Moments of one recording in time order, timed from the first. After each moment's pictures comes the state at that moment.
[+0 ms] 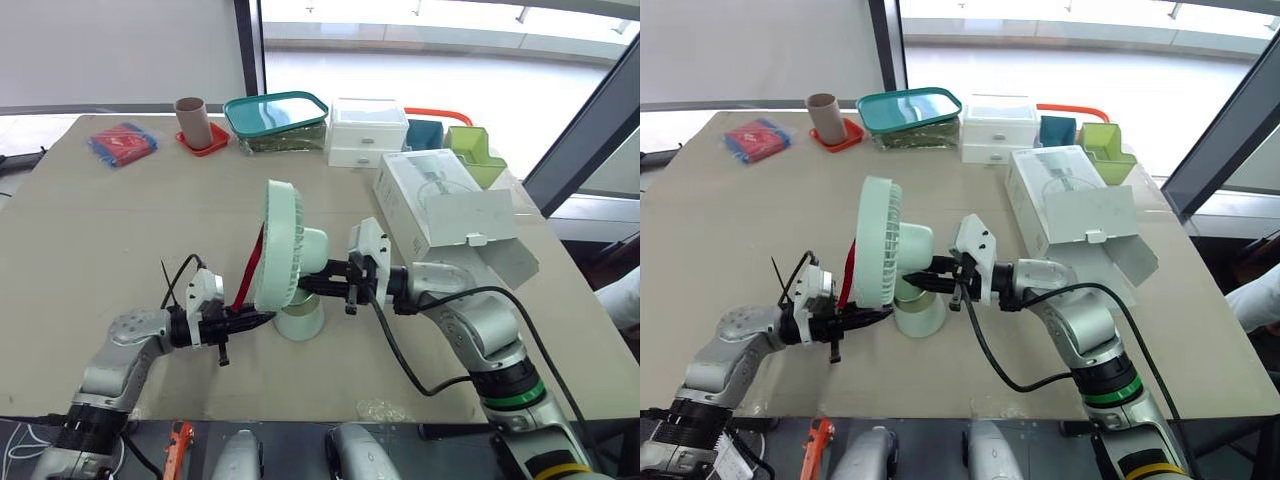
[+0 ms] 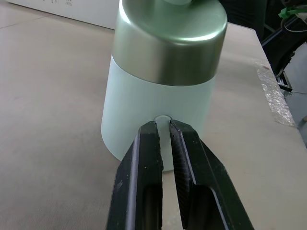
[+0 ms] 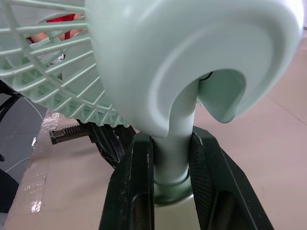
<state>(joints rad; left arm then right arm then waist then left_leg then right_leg) -0.21 0.52 -0.04 0.03 -0.44 0.19 -1.18 -0.52 -0.44 0.23 -0.24 0.43 0.52 0.92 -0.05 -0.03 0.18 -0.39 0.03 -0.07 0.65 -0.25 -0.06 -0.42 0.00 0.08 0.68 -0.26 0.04</state>
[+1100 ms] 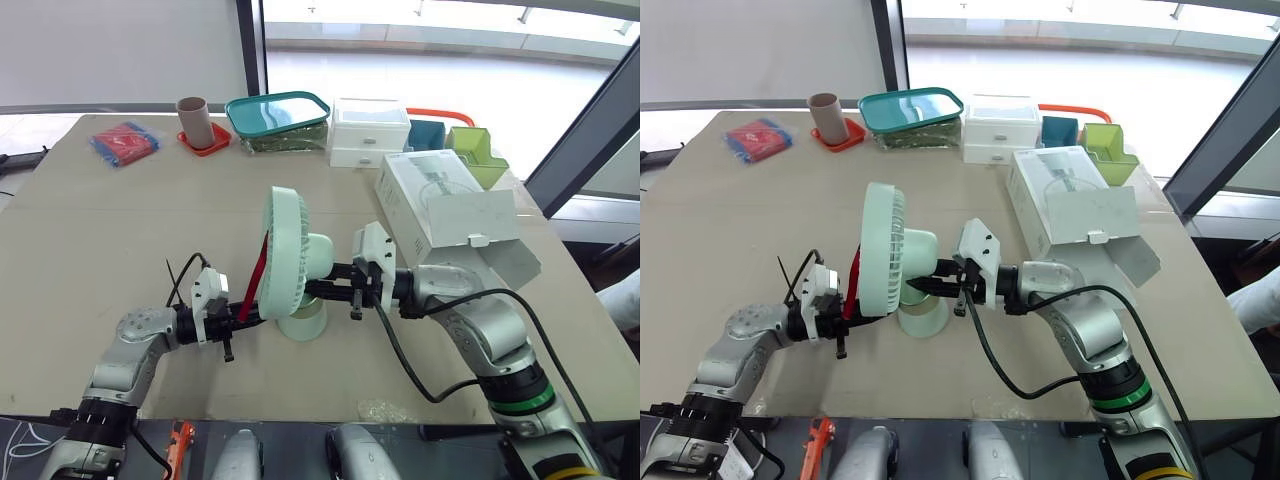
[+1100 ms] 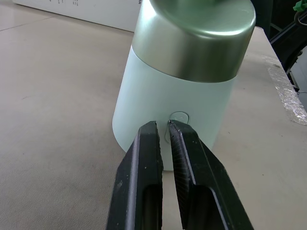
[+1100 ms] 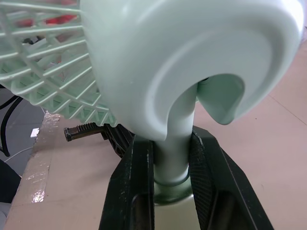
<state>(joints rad) -0.24 0.49 -0.04 0.09 -0.41 0.14 -1.18 -0.50 -0.46 0.23 -0.28 0.43 0.51 0.93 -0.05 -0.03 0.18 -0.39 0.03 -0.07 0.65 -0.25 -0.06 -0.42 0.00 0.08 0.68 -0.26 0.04</state>
